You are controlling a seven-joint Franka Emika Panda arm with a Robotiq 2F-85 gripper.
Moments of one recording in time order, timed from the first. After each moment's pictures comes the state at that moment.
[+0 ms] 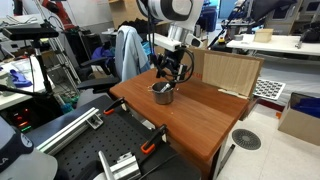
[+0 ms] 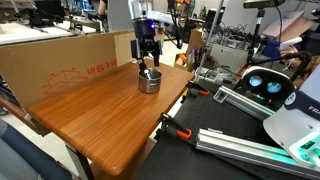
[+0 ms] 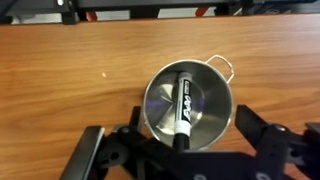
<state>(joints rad) -0.03 0.44 -0.01 -2.03 0.14 2.10 -0.11</state>
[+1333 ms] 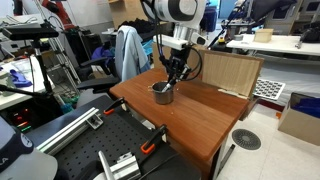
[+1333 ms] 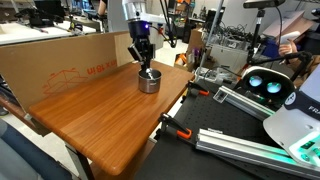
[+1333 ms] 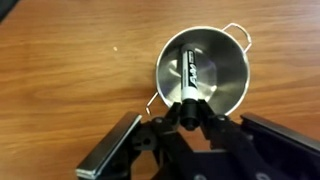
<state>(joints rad) -0.03 0.51 -0.01 -1.93 0.08 2.09 -0.06</state>
